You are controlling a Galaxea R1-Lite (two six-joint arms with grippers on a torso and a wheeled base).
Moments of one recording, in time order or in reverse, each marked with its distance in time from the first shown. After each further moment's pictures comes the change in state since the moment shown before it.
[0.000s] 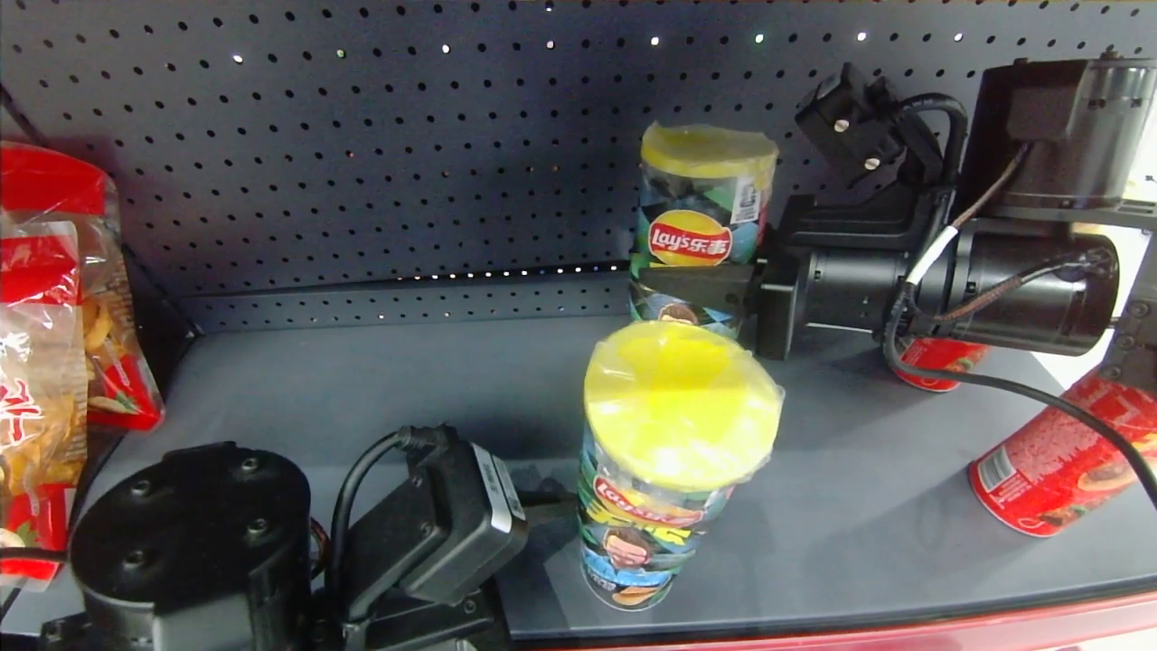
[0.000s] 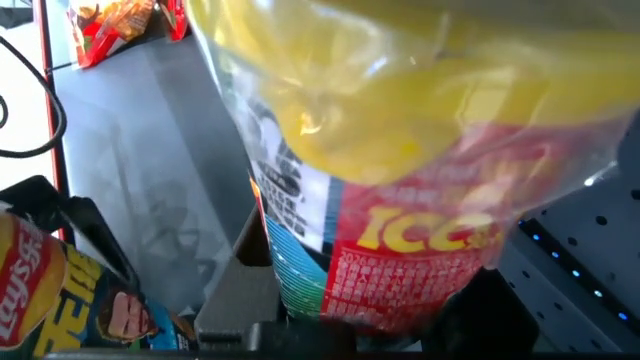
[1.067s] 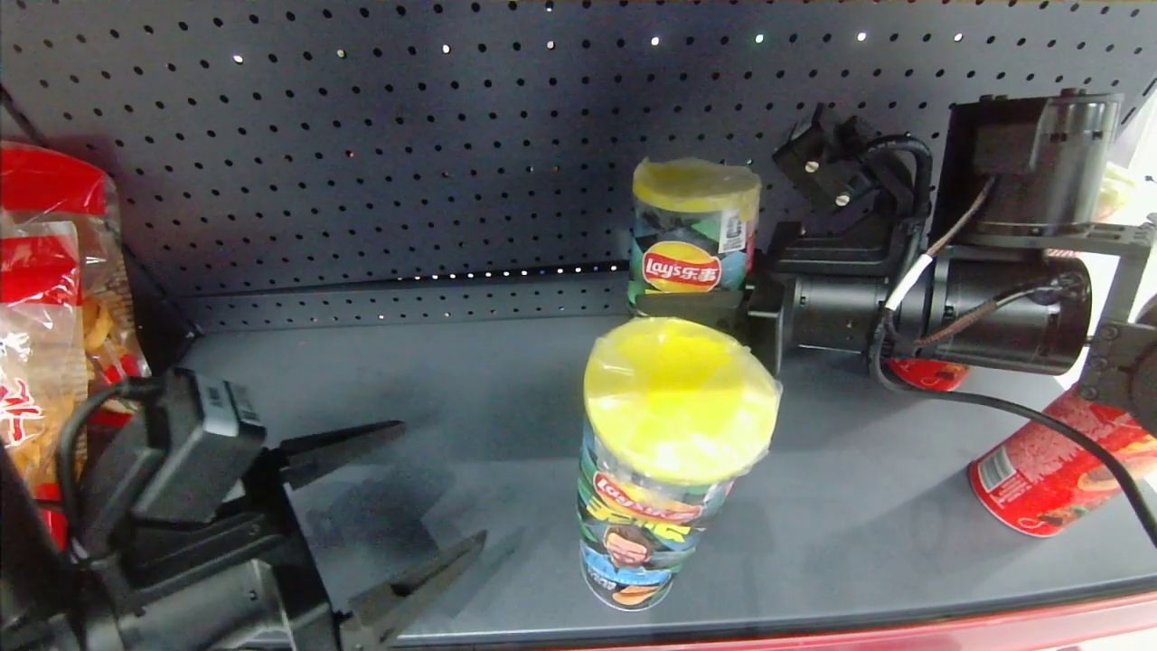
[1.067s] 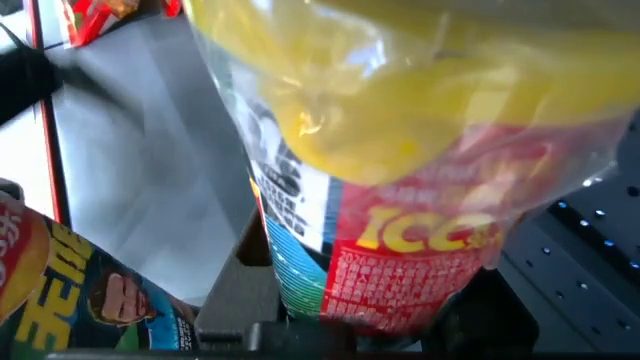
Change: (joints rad) left arm 0.310 -0.284 0.135 0.035 0.027 0.009; right arm -0.001 0.018 0.034 -0.003 -0.013 0.000
